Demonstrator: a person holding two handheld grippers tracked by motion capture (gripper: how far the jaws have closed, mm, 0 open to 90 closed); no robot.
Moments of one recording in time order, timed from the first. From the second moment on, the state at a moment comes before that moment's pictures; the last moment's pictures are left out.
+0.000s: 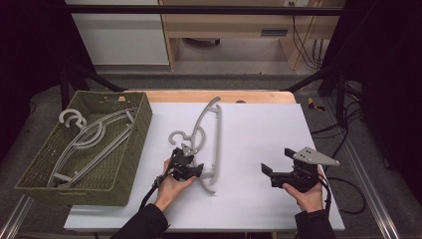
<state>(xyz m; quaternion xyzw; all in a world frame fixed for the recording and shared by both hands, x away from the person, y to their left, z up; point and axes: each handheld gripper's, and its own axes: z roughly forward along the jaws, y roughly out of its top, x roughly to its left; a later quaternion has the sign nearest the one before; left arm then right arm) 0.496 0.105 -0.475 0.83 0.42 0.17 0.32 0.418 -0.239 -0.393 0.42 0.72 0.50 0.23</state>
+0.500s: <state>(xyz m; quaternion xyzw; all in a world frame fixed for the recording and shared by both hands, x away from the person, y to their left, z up) 0.497 0.120 -0.468 0.84 0.43 0.15 0.30 0.416 -0.242 -0.391 0.42 0.72 0.50 0.23</state>
